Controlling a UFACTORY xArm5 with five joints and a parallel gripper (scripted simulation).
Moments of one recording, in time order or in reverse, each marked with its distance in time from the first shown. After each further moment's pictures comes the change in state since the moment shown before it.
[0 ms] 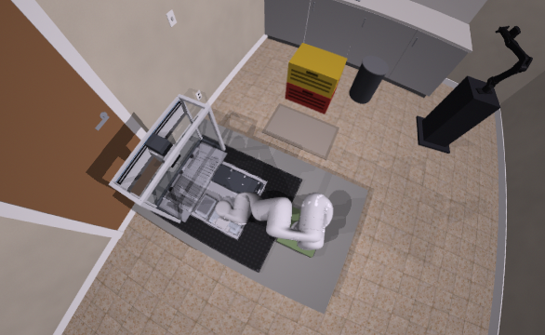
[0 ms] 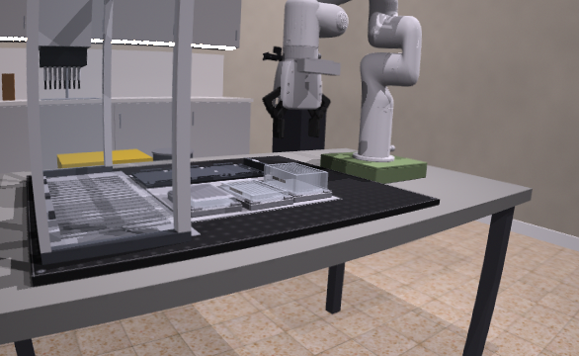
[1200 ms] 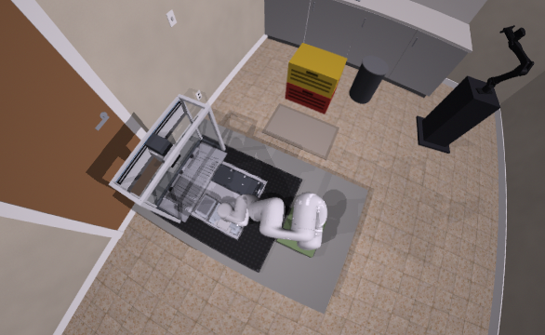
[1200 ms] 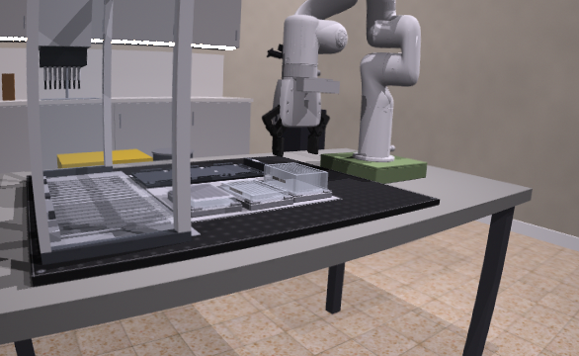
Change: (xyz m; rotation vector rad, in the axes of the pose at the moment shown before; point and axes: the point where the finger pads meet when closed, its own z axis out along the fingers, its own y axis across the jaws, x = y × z) arm 0.000 0.000 0.037 0.001 0.000 0.000
